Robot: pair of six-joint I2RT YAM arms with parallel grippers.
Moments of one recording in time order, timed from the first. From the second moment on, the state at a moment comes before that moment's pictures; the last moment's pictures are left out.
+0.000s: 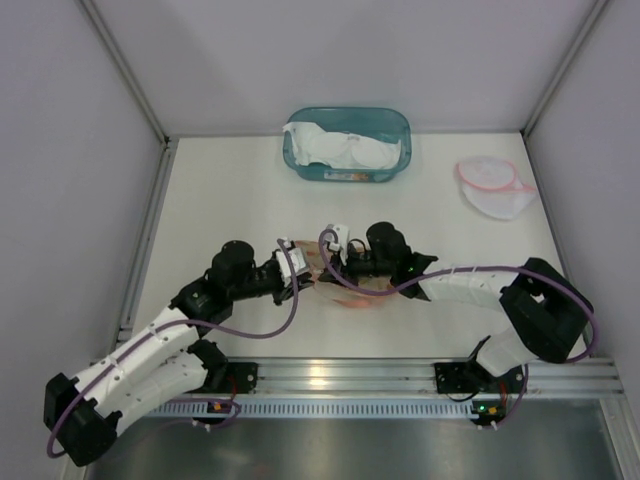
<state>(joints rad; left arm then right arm) -0.69 0.80 0.58 -0.18 0.43 0.26 0.85 1.49 0.72 0.37 -0.51 -0.12</state>
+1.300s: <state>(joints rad) -0.66 0.89 0.54 -0.03 0.67 0.60 0.86 1.41 0.65 0.35 -0.65 -0.38</state>
